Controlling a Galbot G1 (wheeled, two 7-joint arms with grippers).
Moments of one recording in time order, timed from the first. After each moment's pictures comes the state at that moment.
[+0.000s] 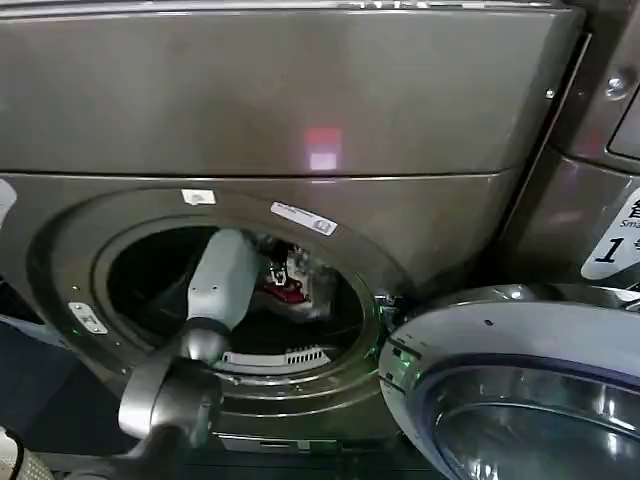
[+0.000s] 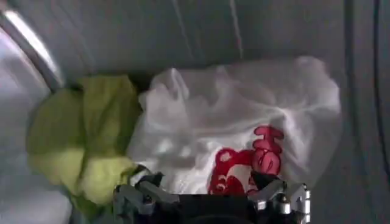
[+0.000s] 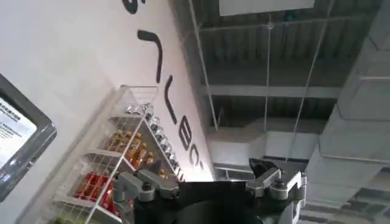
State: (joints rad) left arm 0.02 -1.54 -0.26 -0.52 1.19 -0.01 1.07; right arm -1.39 0.94 2.25 1.87 0.22 -0.11 -0.21
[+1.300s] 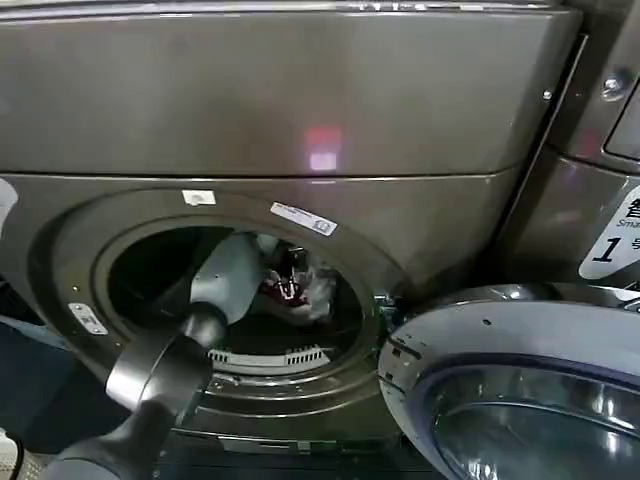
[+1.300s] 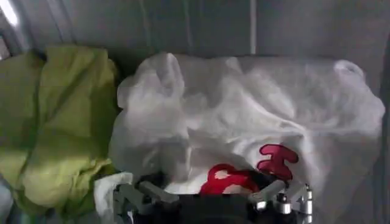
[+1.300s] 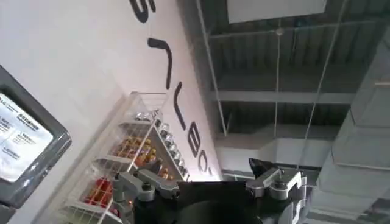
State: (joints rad) left arm -0.03 -1.53 -0.09 -0.36 0.91 0.18 1.10; right arm -1.40 0.94 2.24 1.89 0.24 -0.10 -0.21
